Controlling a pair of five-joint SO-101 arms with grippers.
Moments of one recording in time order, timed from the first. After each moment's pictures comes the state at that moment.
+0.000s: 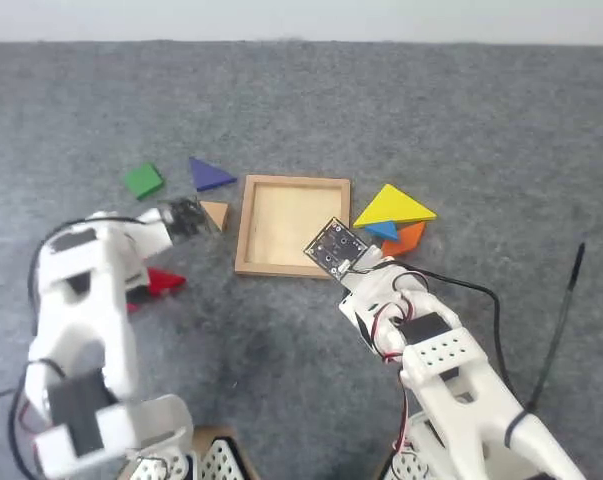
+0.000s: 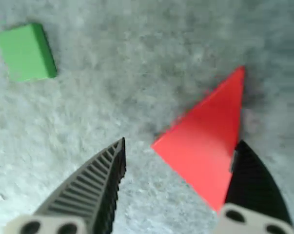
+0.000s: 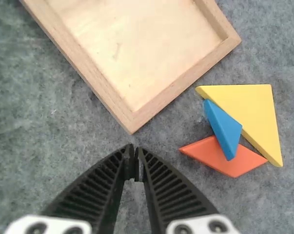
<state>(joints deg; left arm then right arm) -28.0 -6.5 43.6 45.0 -78.6 -25.8 -39.4 76.0 22.6 28.2</state>
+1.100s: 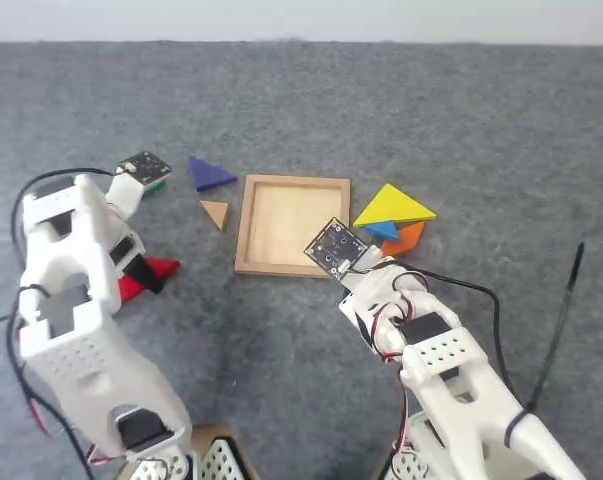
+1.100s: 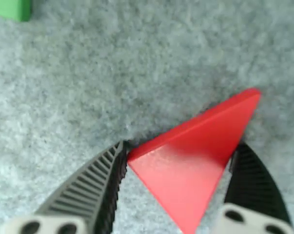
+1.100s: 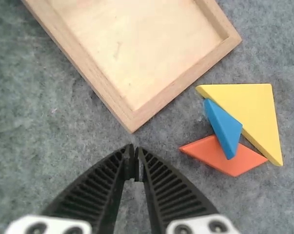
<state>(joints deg) -29.9 26.6 8.7 67.2 -56.3 -25.8 -39.4 76.0 22.6 28.2</state>
